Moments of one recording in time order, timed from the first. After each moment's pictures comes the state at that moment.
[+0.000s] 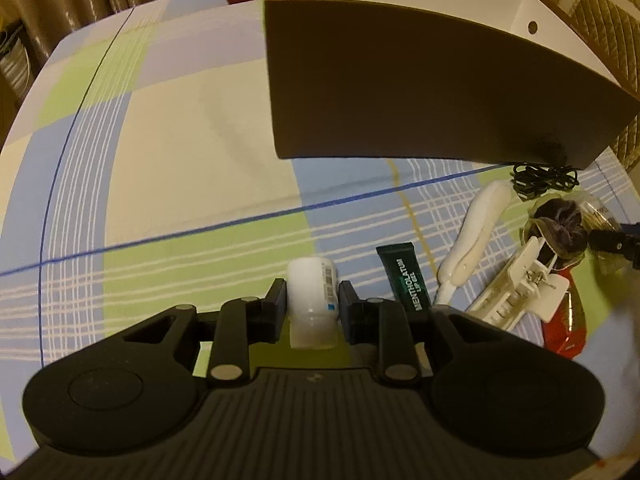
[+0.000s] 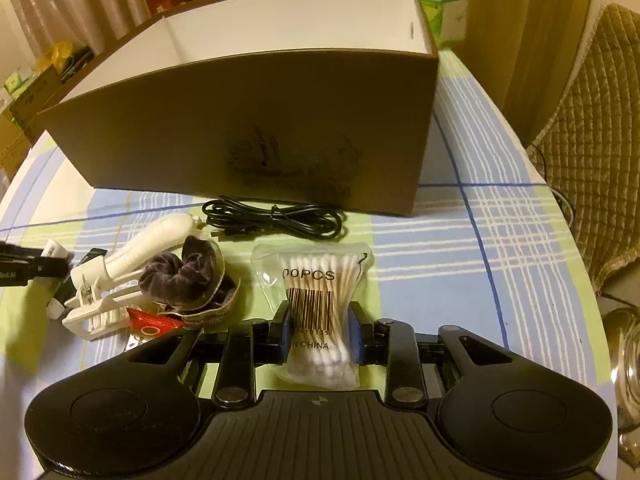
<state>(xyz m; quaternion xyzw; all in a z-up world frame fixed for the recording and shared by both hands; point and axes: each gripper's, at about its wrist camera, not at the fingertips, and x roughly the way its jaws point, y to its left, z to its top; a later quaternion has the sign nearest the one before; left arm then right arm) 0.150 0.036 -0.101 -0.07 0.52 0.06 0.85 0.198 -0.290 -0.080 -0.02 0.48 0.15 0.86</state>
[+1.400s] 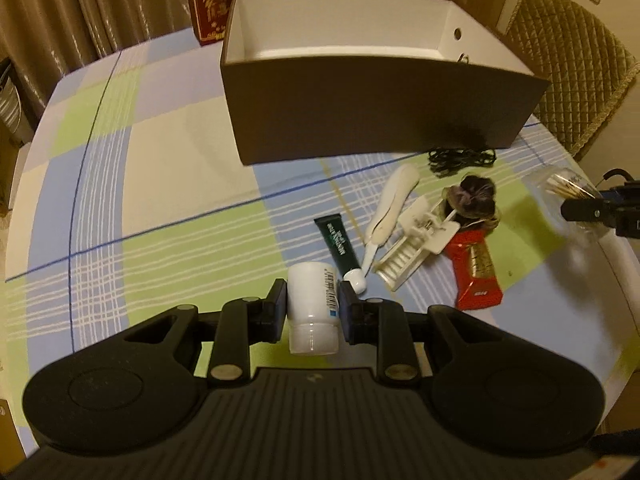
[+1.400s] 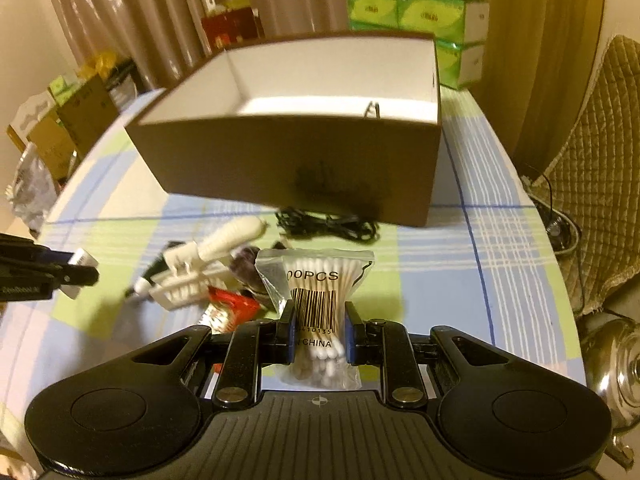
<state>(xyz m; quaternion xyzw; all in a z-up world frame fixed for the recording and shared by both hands) 0.086 -0.001 -0.034 -0.04 0.49 0.02 0.87 0.144 -0.294 -0.010 -0.01 0.45 0.21 0.87</state>
